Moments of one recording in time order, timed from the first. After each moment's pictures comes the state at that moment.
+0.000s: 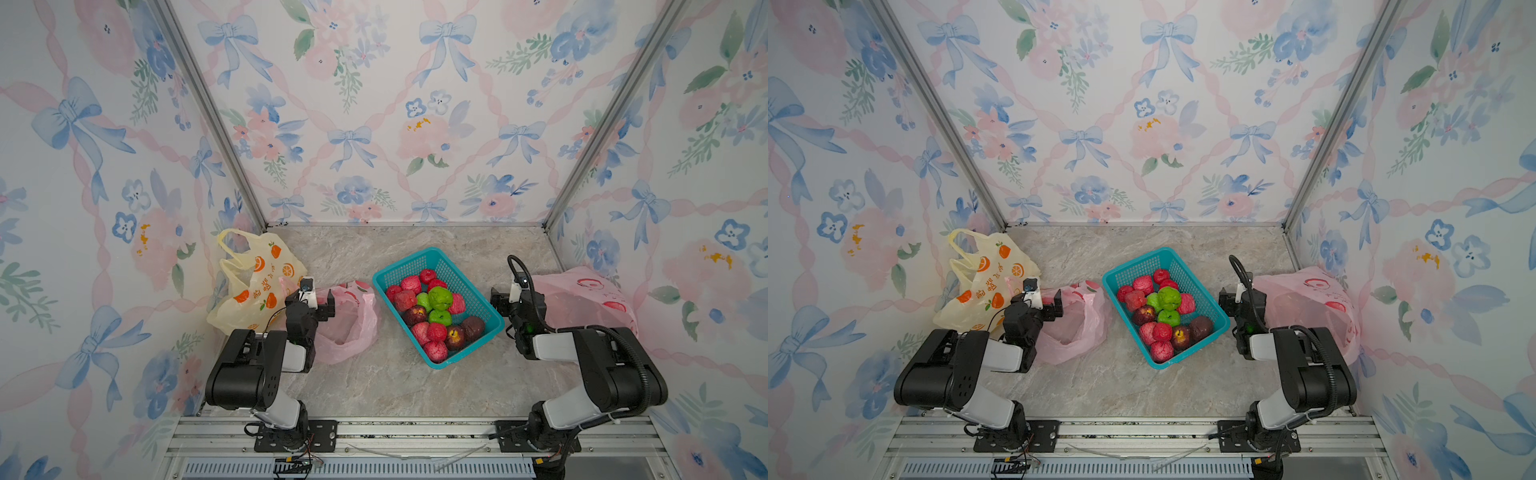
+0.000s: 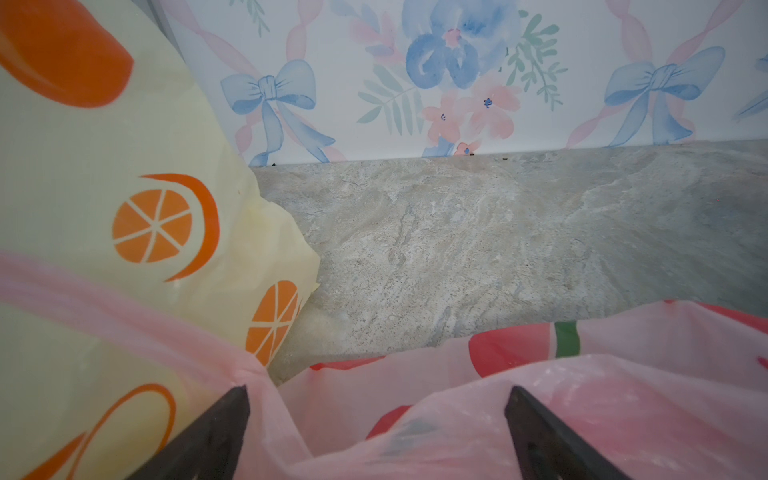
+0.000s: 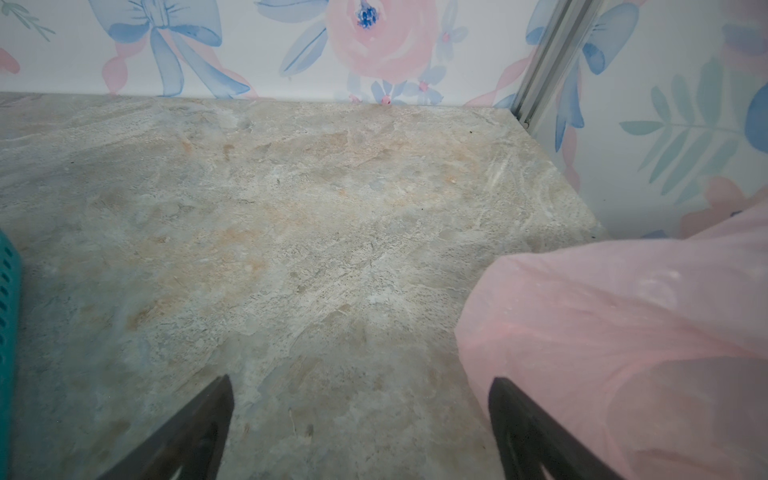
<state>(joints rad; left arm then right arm) -0.05 1.55 0.25 1.06 -0.10 0.06 0.07 1.55 0.39 0.77 0.16 -0.01</state>
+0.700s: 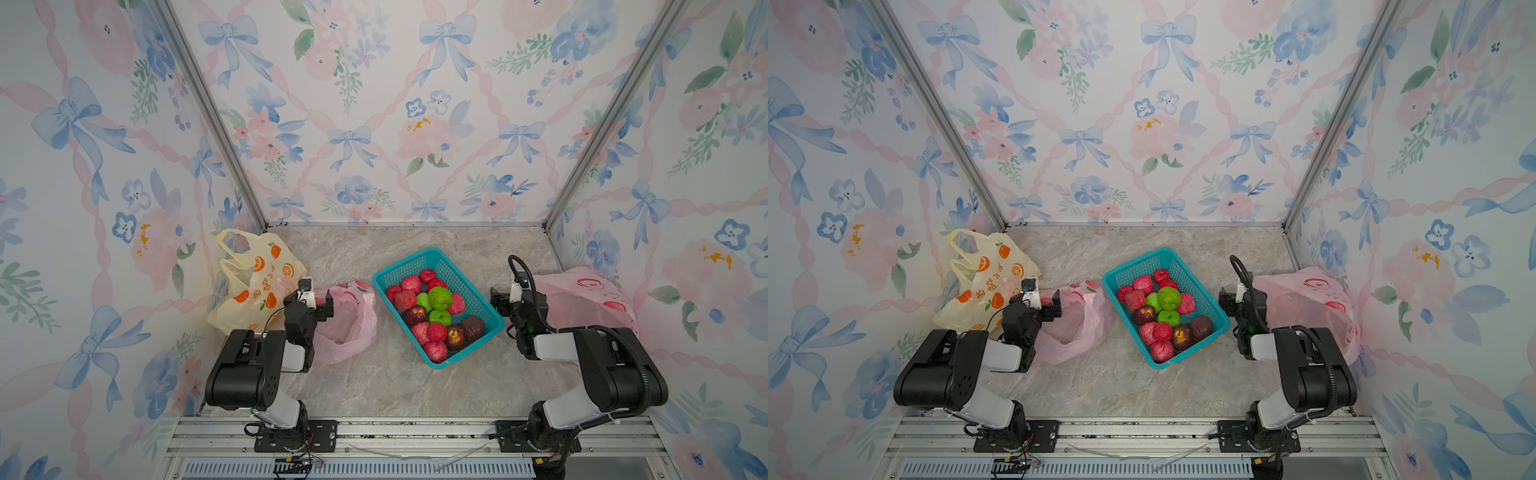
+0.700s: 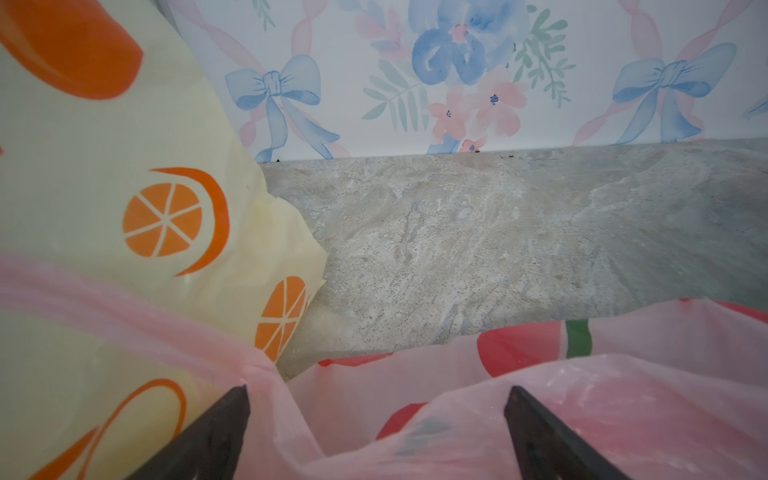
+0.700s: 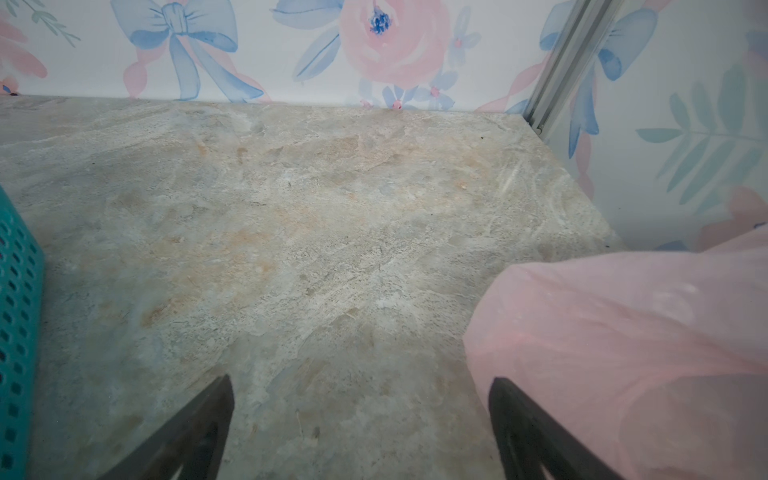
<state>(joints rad) -0.04 1.55 0.25 1.05 -0.09 0.06 0.06 1.55 0.38 0.79 0.11 -0.02</state>
